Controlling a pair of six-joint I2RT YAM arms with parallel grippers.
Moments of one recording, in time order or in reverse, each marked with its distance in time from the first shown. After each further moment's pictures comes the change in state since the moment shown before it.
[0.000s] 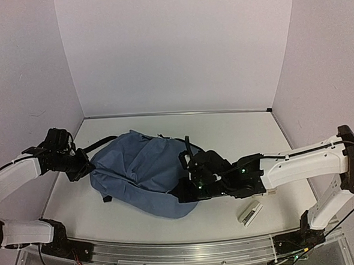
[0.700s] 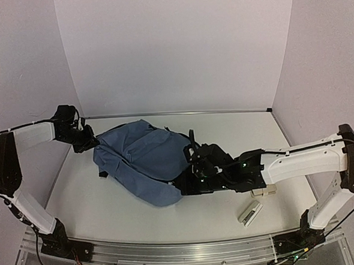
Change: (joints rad) left arm 0.110 0.497 0.395 0.106 0.112 0.311; right arm -0.053 -0.004 0.000 0.001 0.017 -0.004
